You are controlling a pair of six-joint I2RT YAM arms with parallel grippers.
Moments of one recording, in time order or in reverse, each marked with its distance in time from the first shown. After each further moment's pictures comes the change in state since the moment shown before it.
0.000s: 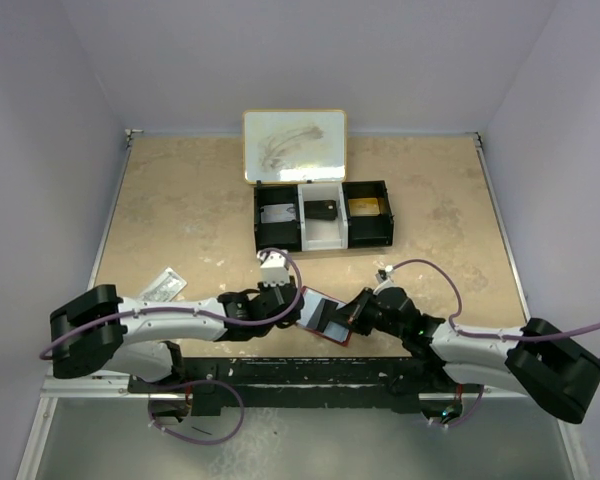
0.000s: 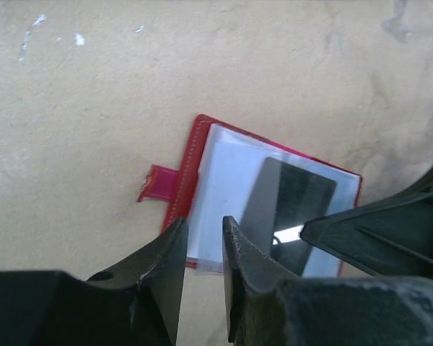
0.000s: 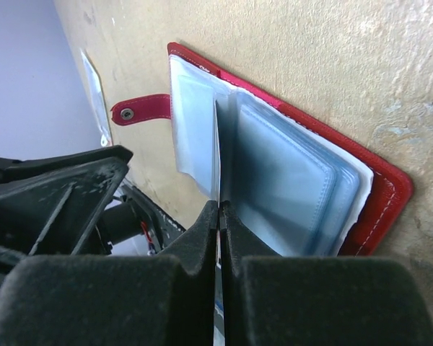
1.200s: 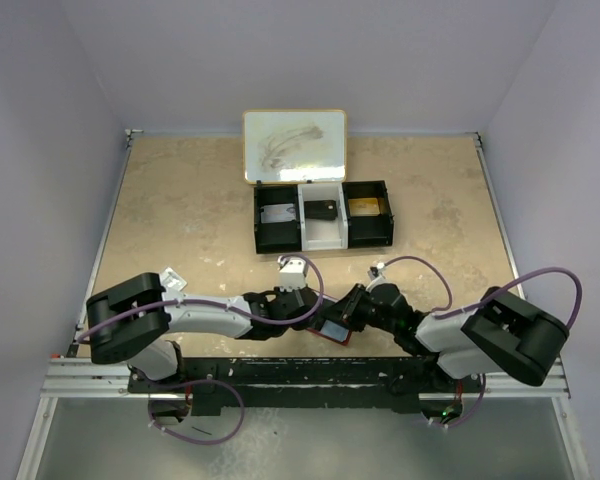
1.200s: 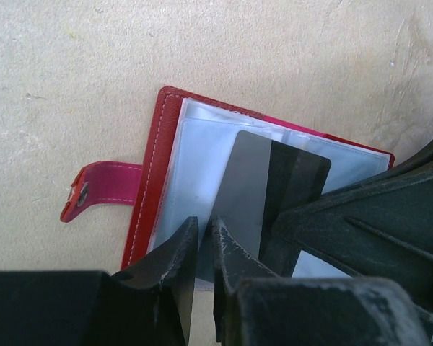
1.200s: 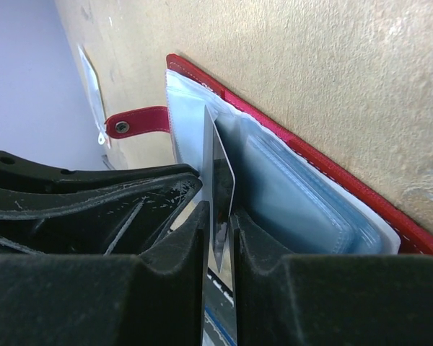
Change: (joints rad) left arm -0.011 0.206 0.063 0.077 0.079 0.023; right arm -0.022 0.289 0.018 0.287 -0.045 -0.026
